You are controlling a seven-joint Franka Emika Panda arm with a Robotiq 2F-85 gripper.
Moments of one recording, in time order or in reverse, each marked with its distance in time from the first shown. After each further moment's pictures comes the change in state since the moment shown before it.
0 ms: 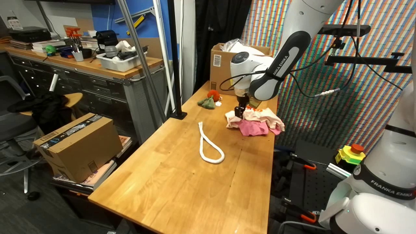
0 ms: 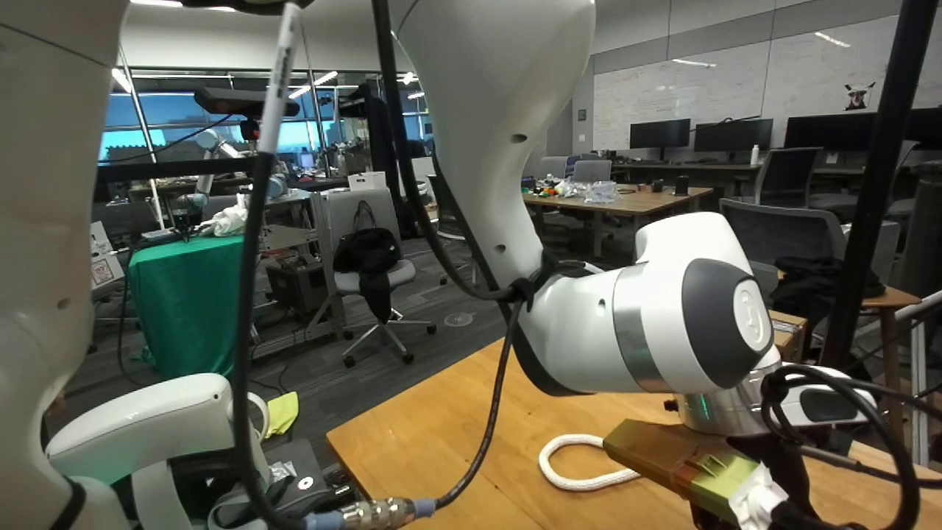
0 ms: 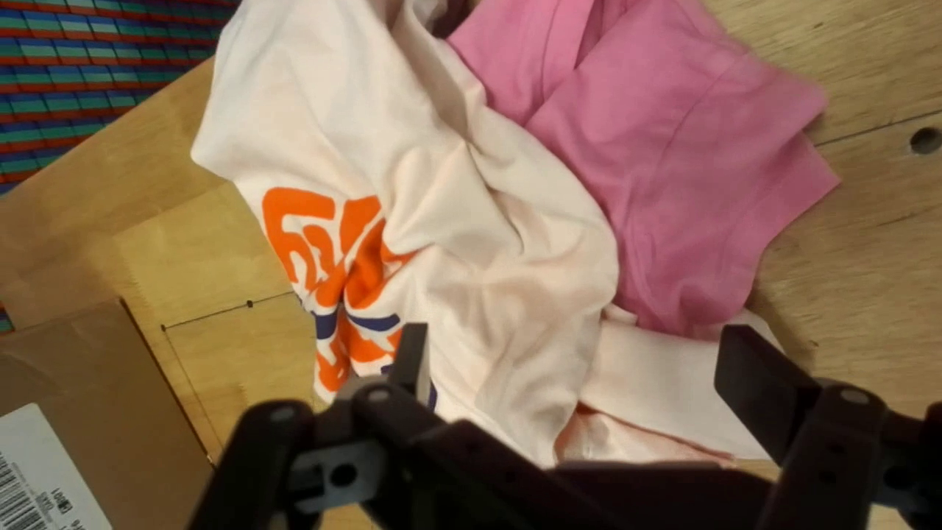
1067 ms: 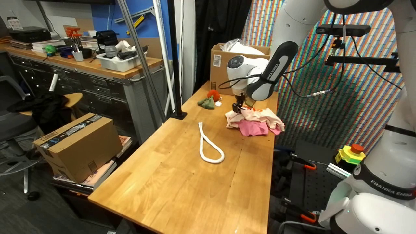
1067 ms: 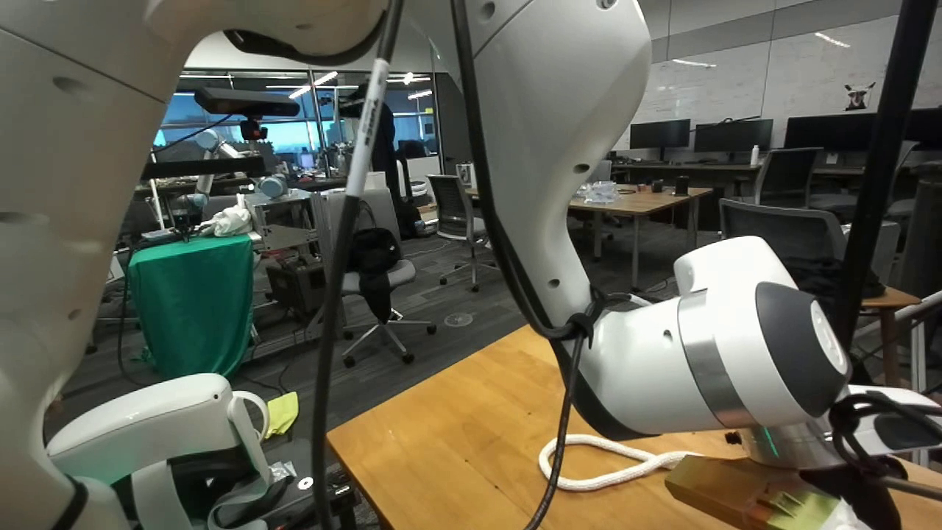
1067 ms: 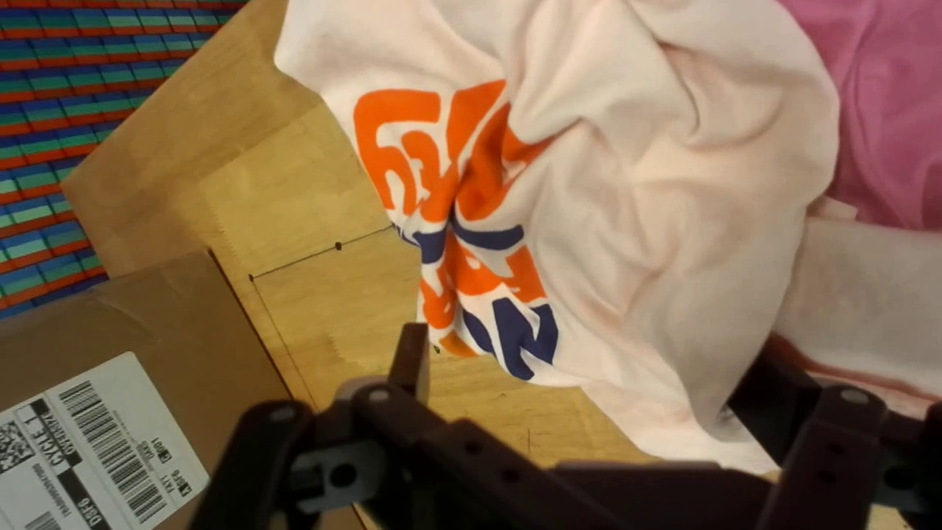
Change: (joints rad) arm 0.024 0.139 -0.088 0.147 -0.097 0.029 0.118
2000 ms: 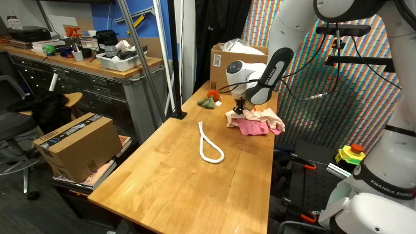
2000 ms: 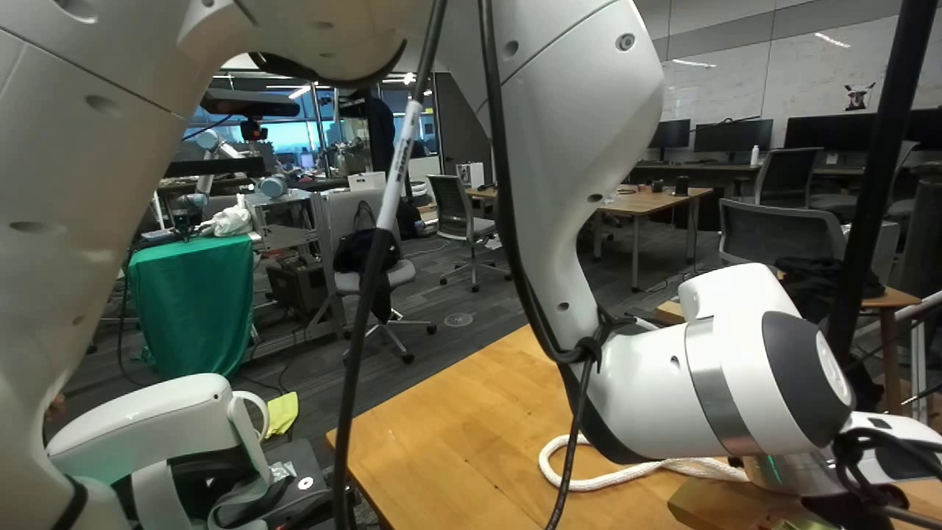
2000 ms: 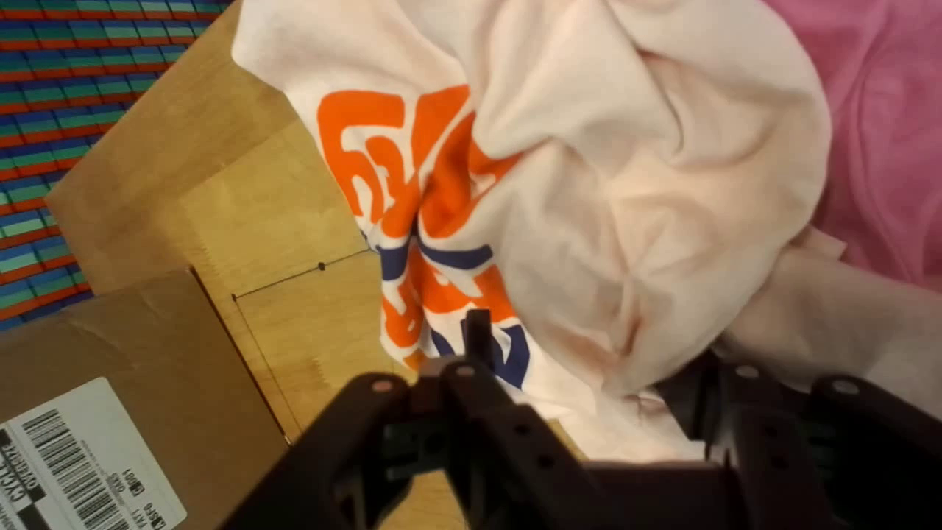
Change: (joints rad) arm -0.004 0.063 -0.003 0.030 0.000 0.013 0.019
